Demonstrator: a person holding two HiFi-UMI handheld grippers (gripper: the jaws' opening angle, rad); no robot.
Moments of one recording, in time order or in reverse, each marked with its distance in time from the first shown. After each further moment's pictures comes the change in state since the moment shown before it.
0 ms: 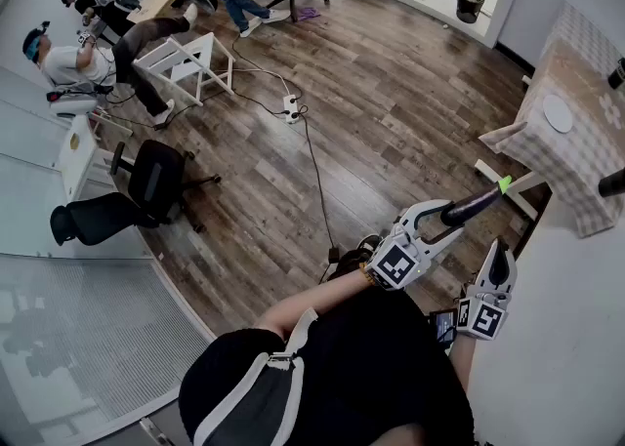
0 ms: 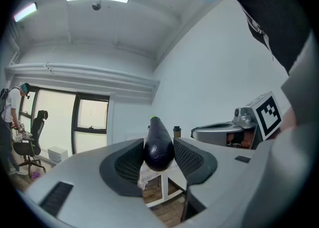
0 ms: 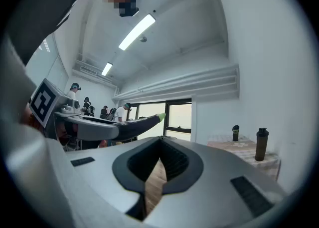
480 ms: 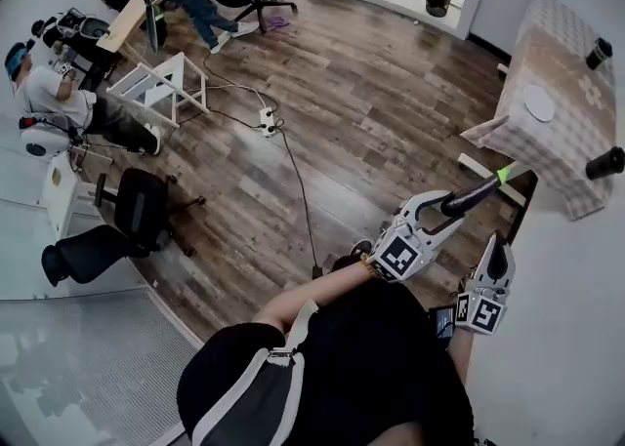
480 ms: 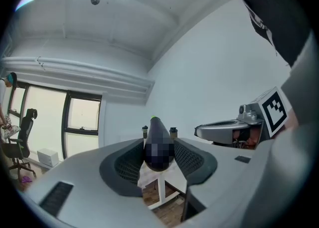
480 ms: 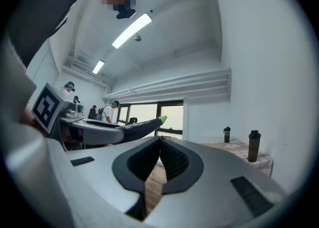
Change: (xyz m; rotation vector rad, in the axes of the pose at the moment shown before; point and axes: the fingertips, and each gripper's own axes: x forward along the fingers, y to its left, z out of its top) left arm 0.033 0.029 -0.001 -0.008 -0.025 -0.088; right arm 0.025 -0.004 0.007 0.014 -0.022 -0.101
